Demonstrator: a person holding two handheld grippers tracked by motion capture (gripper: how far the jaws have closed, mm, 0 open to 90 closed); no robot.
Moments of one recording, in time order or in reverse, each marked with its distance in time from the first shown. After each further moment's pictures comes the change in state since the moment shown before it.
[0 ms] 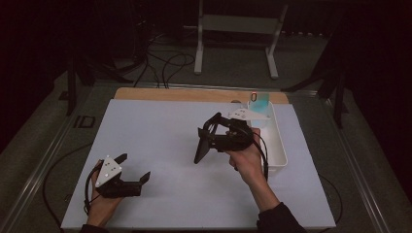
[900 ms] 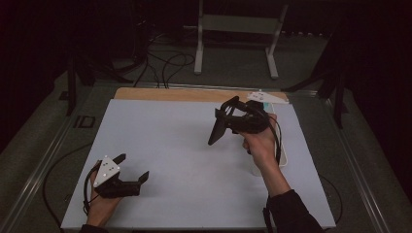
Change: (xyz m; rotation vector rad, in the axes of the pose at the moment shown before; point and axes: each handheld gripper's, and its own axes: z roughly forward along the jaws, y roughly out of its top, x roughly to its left) left arm 0.001 -0.001 -0.001 -0.002 0.003 -0.015; right arm -0.044 0.030 -0.013 -0.040 -0.111 0.025
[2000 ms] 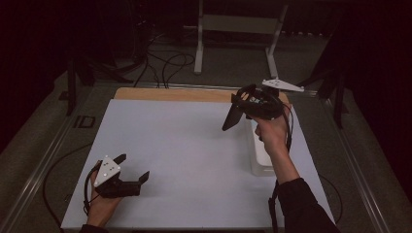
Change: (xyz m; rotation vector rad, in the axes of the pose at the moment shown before) left arm 0.000 0.000 0.001 0.006 -0.001 -0.005; right arm -0.043 0.022 -0.005 -0.028 -0.124 0.041
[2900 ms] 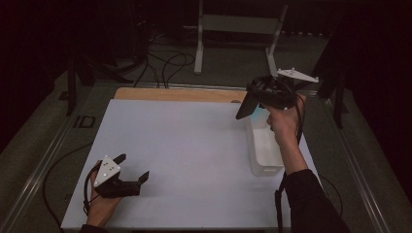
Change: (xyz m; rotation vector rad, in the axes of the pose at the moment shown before) left arm 0.000 0.000 0.000 0.000 0.001 0.001; right arm -0.034 0.021 -0.005 -0.022 -0.139 0.017
